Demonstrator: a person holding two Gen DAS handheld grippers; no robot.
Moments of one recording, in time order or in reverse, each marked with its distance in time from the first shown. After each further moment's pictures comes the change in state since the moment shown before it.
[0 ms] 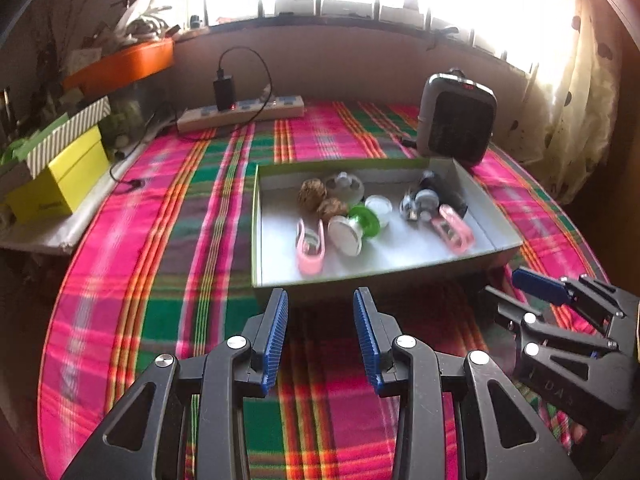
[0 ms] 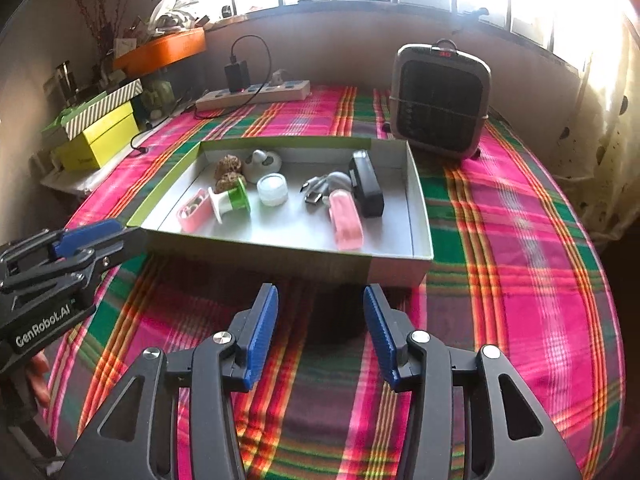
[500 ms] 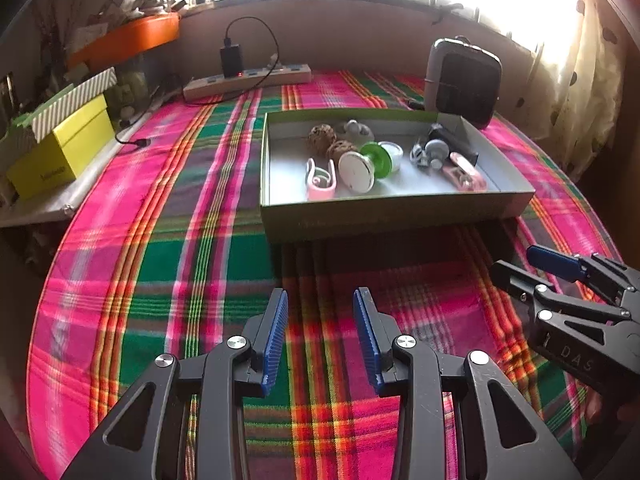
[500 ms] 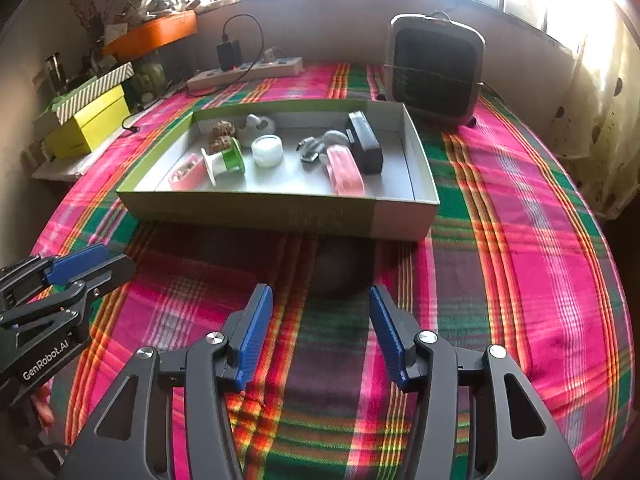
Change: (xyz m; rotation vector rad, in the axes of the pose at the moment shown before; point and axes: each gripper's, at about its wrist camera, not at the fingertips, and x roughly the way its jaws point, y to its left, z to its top) left arm 0.008 0.004 -0.036 0.002 0.059 0.022; right arm 0.007 0.003 -0.022 0.022 0.055 -0.034
